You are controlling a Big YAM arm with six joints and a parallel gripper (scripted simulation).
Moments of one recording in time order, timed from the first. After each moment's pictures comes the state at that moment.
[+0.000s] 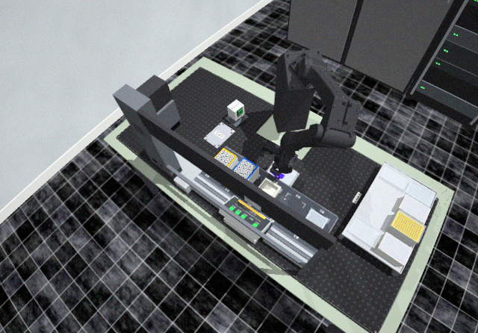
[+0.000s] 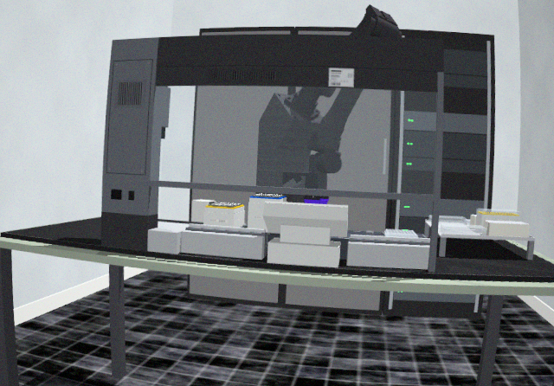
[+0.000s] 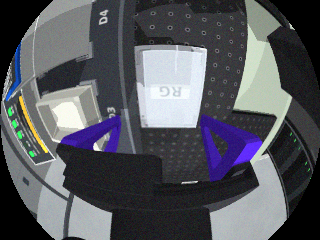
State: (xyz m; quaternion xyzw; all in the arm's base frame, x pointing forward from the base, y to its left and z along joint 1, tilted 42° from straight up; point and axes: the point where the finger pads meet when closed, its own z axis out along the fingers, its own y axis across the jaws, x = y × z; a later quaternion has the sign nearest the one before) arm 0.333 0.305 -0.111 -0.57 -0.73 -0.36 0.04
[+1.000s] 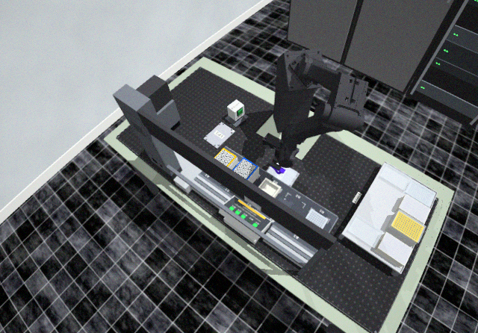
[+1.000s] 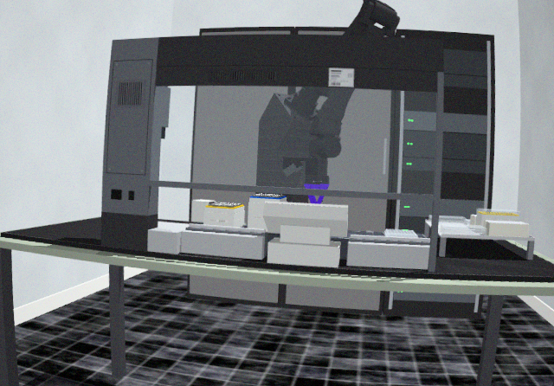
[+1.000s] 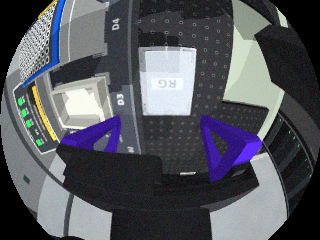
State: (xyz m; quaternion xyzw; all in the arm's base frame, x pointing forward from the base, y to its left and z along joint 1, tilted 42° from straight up) arm 0.316 0.278 -0.079 -0.58 -0.73 -0.36 0.04
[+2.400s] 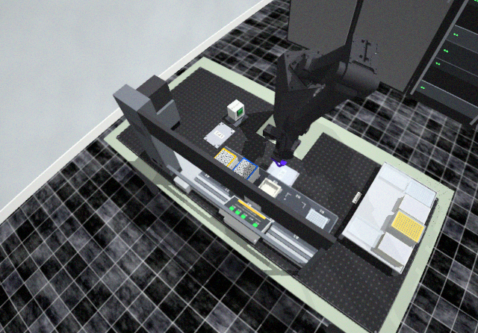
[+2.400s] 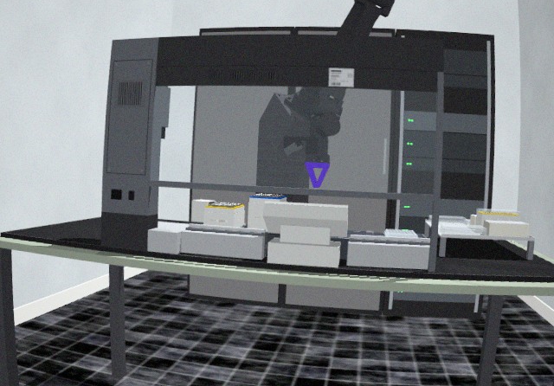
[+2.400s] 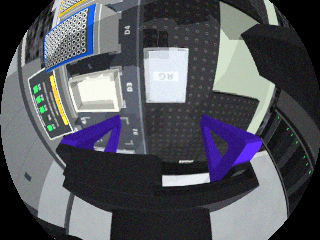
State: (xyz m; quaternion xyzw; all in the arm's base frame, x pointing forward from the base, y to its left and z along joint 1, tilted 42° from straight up) arm 0.294 0.241 -0.033 -0.58 -0.73 -0.36 0.04
